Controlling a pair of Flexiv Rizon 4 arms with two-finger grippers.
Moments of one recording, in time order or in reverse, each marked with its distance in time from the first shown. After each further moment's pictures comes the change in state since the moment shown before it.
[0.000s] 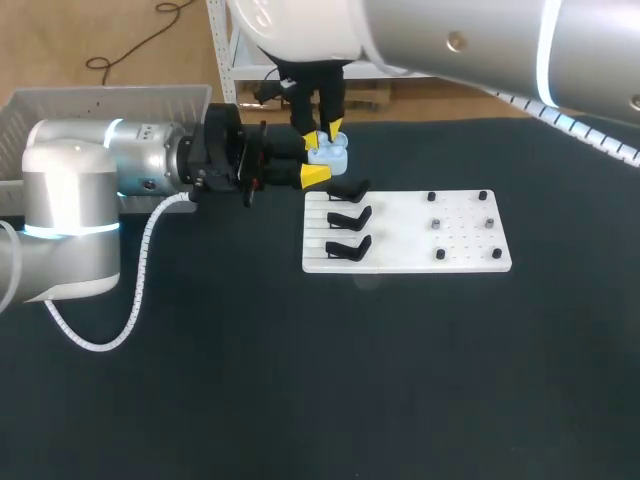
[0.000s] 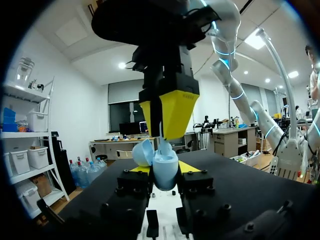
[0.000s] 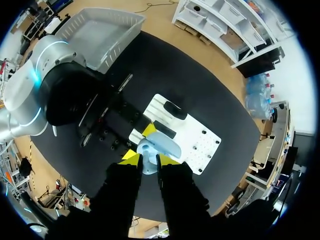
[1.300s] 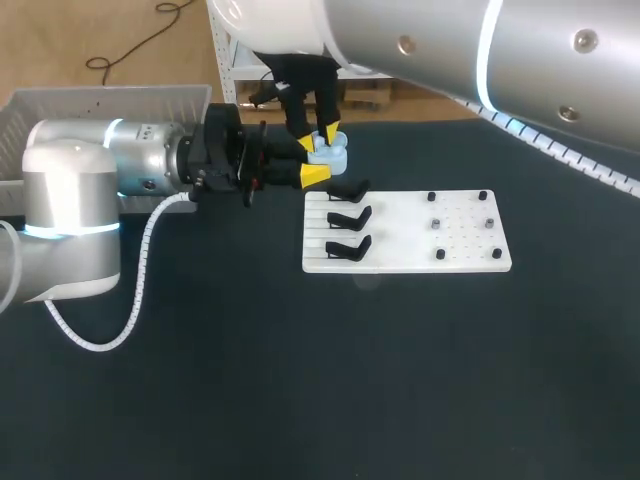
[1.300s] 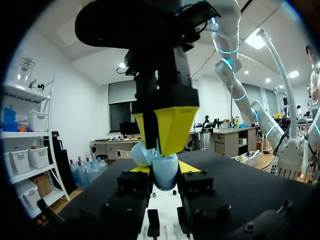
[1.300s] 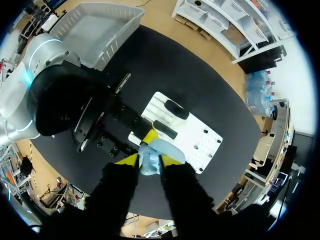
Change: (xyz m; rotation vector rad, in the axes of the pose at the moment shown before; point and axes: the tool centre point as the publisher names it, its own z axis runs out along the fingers) left arm 0.001 0.002 0.000 -0.003 0.001 0.000; right arm -0.008 0.002 0.011 0.004 0.057 0.004
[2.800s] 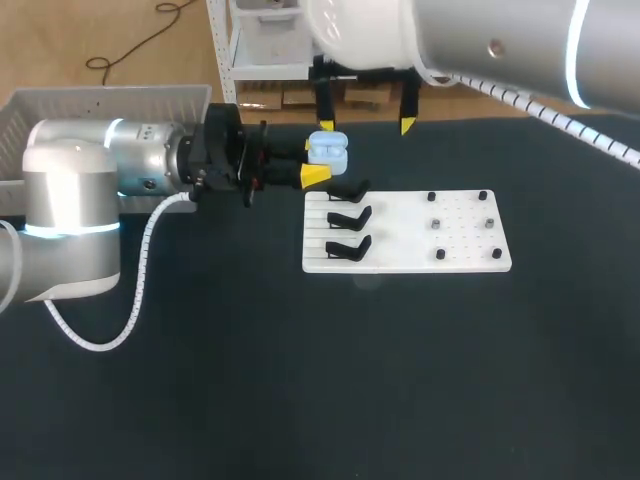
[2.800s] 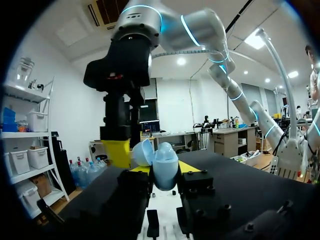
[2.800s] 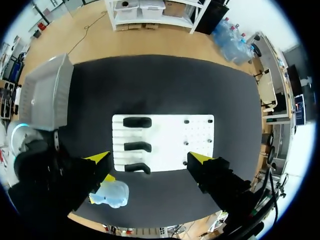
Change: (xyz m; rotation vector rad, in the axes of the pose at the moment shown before) left arm -0.001 -0.001 0.000 0.004 -0.002 0.001; right arm -0.008 -0.071 0.026 -0.032 -0.084 0.551
